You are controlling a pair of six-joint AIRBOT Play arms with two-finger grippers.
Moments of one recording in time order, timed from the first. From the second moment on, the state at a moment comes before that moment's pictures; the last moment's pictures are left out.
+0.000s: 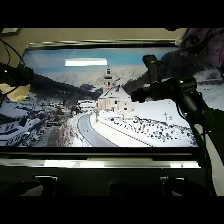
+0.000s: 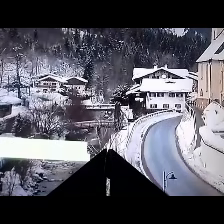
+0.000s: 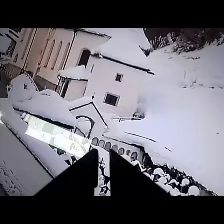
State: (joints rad) left arm -0.08 -1.28 1.78 1.58 -1.53 -1.65; right arm 0.35 -1.26 1.32 1.69 -1.02 -1.53
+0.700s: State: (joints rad) left arm -0.08 -1.28 1.78 1.58 -1.53 -1.65; right arm 0.35 -1.26 1.32 1.69 -1.02 -1.53
